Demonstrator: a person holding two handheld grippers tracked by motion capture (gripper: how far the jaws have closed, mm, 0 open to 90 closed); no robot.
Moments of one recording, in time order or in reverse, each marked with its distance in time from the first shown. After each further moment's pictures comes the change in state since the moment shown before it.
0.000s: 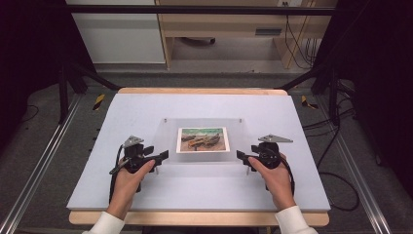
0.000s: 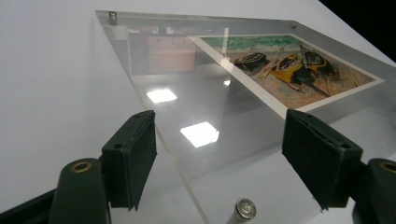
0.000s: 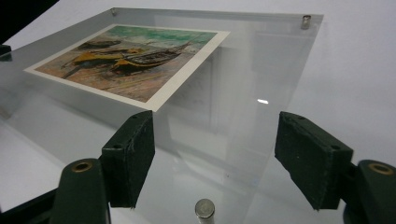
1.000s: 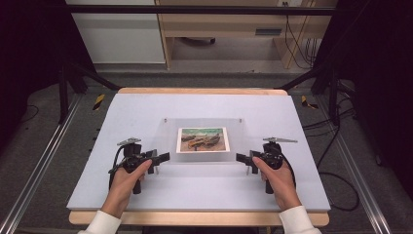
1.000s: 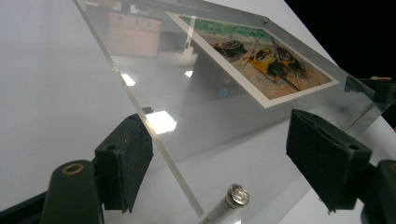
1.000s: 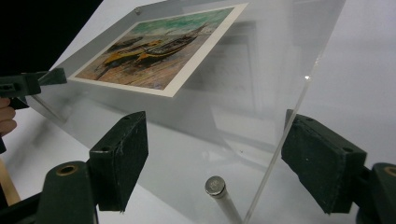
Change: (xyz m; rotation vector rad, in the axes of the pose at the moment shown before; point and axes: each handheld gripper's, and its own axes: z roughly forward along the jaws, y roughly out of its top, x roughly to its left) left arm 0.015 -0.004 0.005 0.046 -0.161 -0.109; right arm -0.014 -0.007 0.002 0.053 0.157 0.186
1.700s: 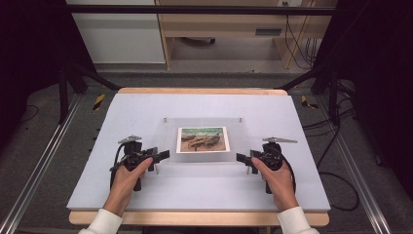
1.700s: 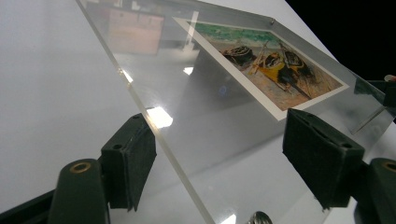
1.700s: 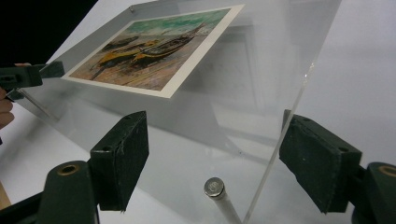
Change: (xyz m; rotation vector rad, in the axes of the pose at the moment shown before) left arm 0.003 0.005 0.003 -0.010 0.014 0.016; right arm 0.003 0.000 -0.002 -0.007 -0.022 -0.029
